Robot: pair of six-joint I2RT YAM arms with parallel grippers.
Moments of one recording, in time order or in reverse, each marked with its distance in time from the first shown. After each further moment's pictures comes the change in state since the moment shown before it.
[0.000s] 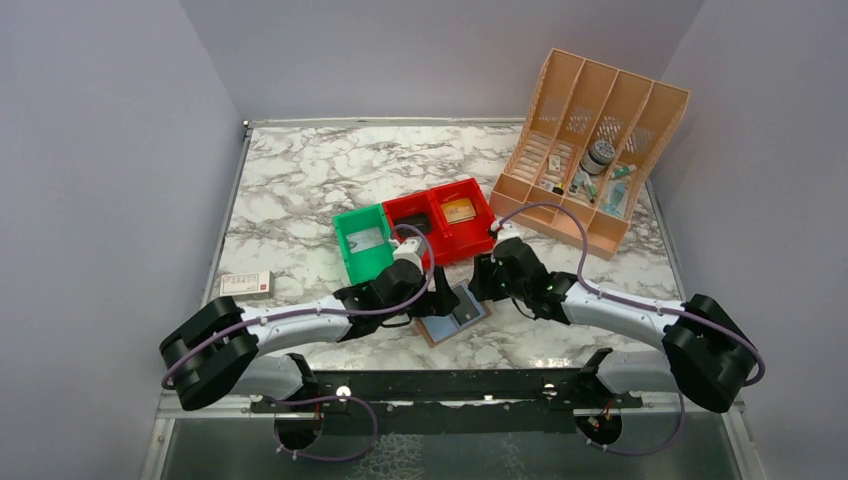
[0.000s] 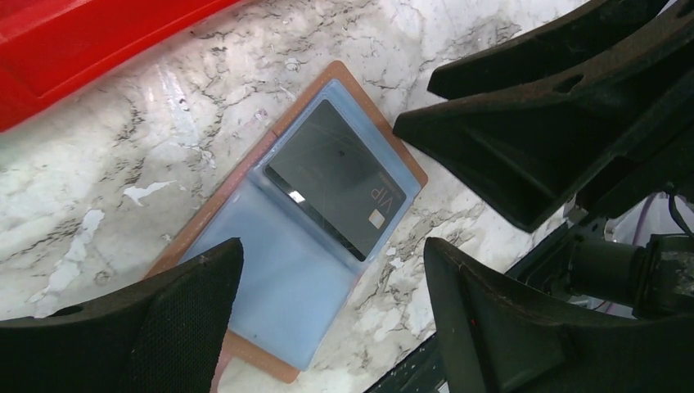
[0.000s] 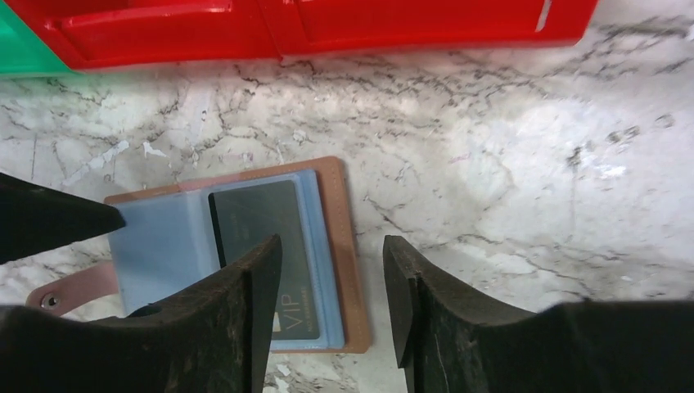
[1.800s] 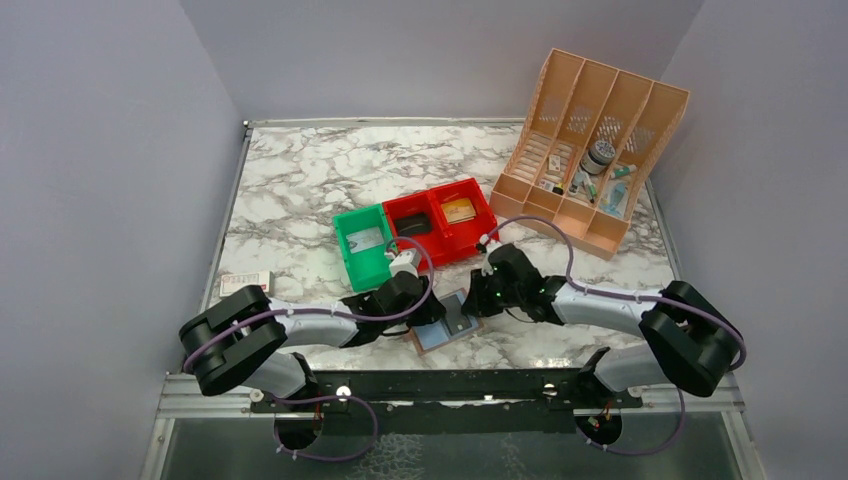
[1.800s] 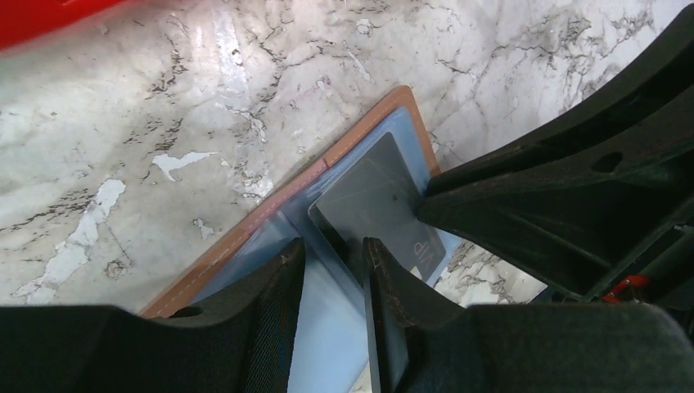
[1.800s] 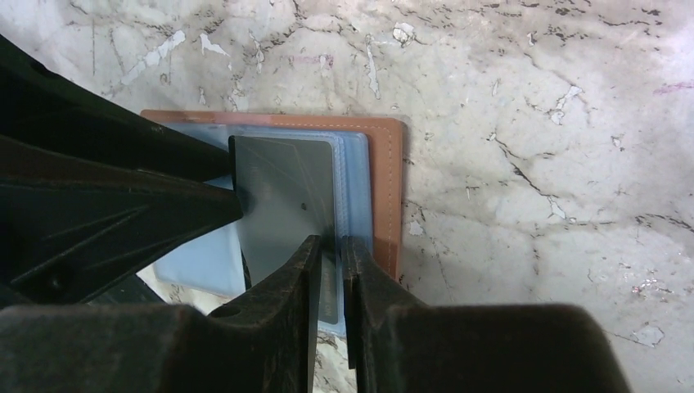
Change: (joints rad) left arm -0.020 0.150 -0.063 0.141 -0.041 -0.088; right arm -0.001 0.117 -0.036 0.052 -0.311 0.071
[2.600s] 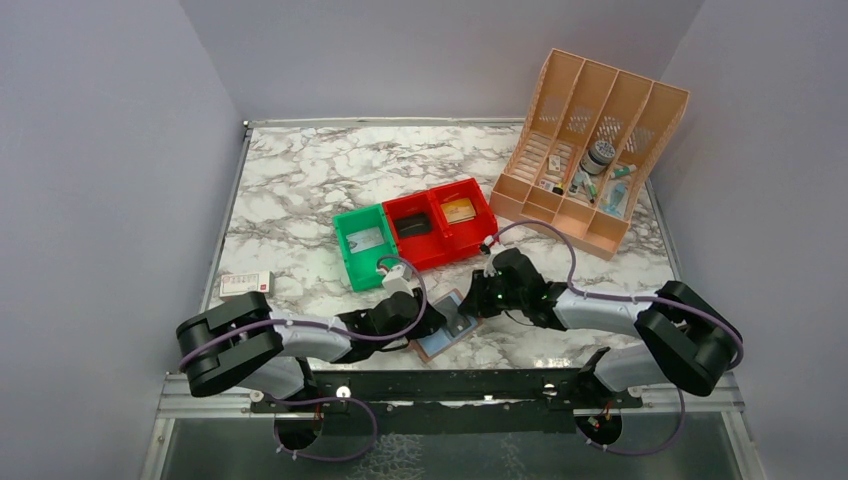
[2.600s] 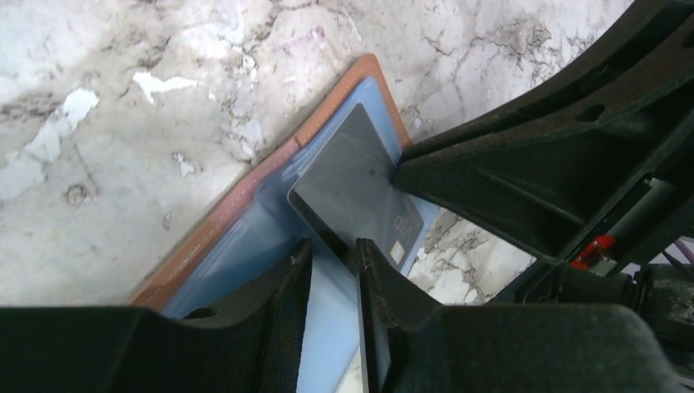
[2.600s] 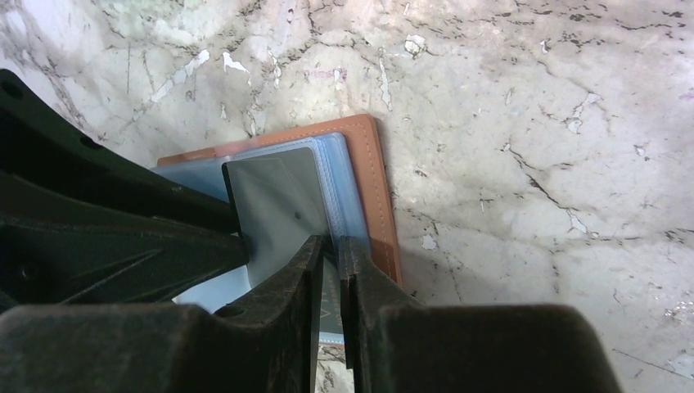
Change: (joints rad) left arm -0.102 -0.013 -0.119 0.170 -0.109 -0.180; right arm -0.005 0.004 -0.077 0.165 -0.025 0.057
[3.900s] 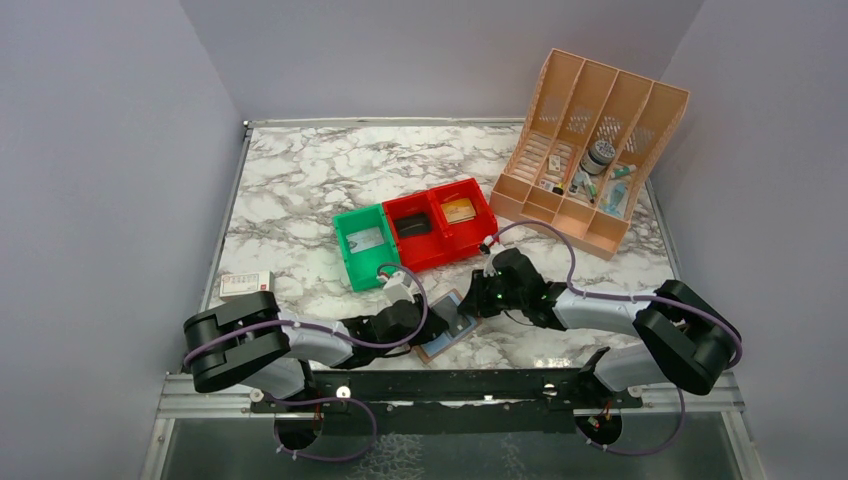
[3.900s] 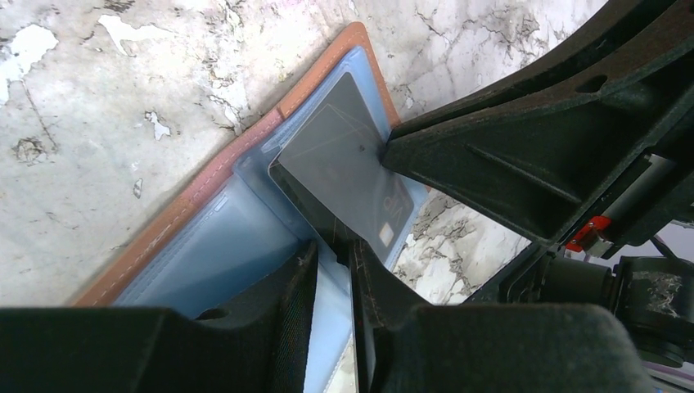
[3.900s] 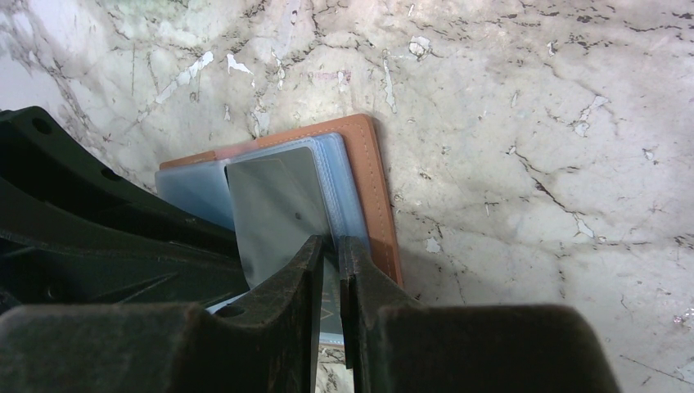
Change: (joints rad) left arm -0.063 0.015 -0.041 0.073 -0.036 -0.087; right arm 0.000 0.010 -0.002 0.021 -0.016 0.011
